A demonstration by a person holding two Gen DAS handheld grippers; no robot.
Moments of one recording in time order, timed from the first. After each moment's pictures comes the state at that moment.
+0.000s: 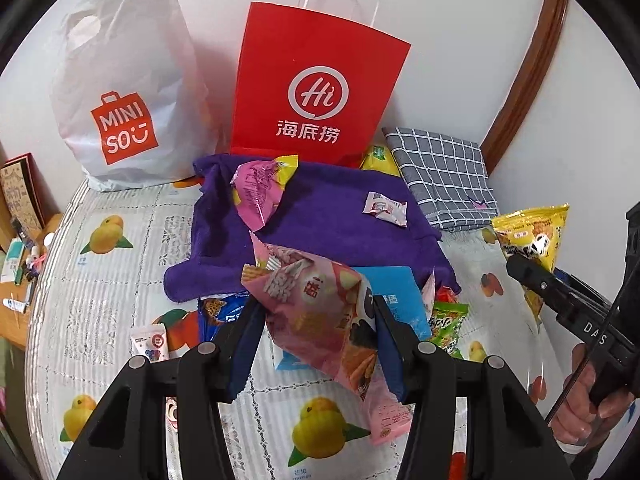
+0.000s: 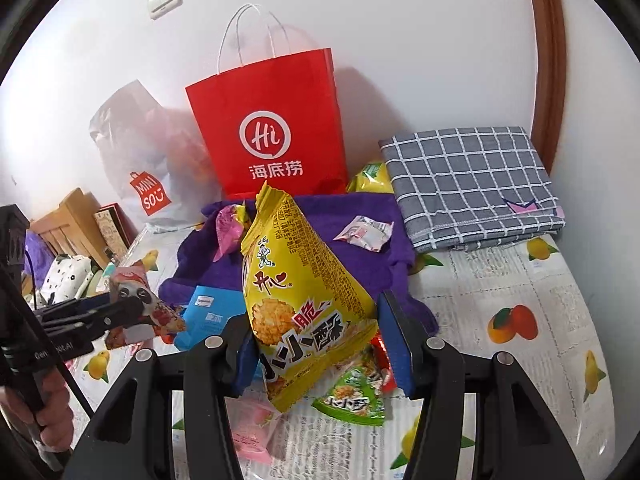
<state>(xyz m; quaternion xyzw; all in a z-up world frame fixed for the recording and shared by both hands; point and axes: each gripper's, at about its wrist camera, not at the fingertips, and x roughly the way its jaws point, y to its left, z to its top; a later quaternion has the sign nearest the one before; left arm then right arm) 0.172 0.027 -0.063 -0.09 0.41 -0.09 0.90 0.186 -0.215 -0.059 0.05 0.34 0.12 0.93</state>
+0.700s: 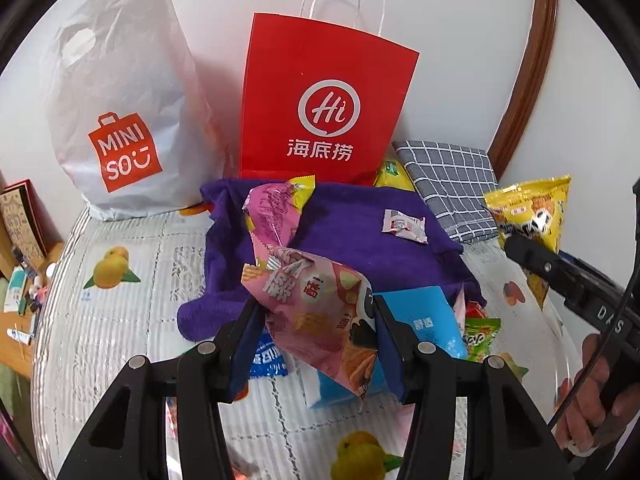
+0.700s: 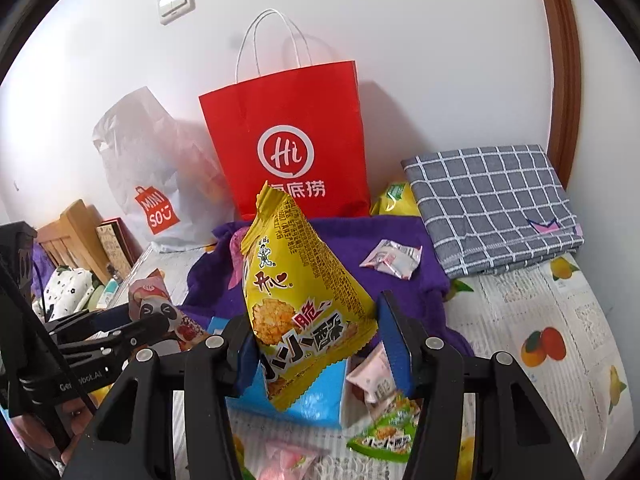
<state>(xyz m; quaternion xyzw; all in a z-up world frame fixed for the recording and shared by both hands) 0.194 0.041 -0.078 -0.06 0.37 -0.09 0.92 0.210 -0.177 -0.062 0.05 0.30 0.12 0.94</state>
